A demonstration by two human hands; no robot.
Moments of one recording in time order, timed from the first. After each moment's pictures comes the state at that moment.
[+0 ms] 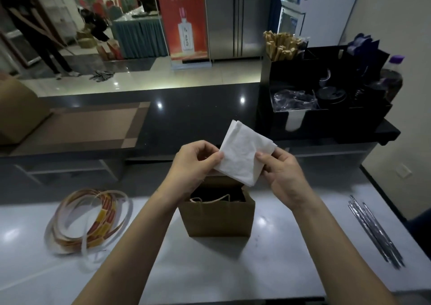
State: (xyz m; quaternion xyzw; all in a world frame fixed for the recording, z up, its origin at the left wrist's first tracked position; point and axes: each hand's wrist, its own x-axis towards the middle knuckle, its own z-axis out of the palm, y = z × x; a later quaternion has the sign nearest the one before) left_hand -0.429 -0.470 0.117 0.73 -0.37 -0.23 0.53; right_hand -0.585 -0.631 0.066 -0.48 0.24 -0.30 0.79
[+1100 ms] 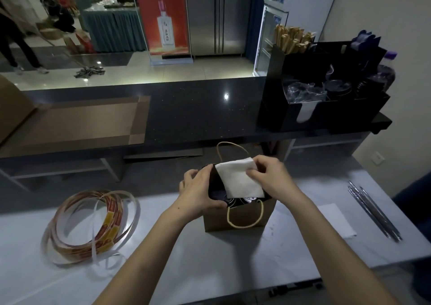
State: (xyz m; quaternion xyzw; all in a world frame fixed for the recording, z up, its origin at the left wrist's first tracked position) left_hand -0.369 -0.417 0.026 0.84 -0.44 -0.26 0.20; right_hand -0.529 -0.581 0.021 -0.81 0.38 -0.19 0.41
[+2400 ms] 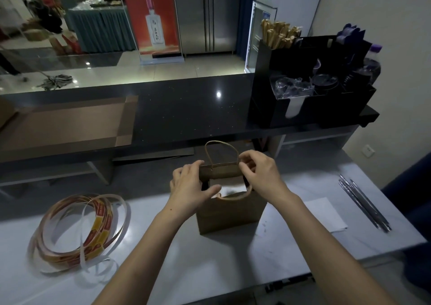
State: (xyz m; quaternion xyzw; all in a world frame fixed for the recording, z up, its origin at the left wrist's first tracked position) left_hand -0.368 -0.435 0.007 0.86 -0.43 -0.16 0.24; right_hand -0.529 -0.594 -0.005 -0.84 0.35 -0.26 0.32
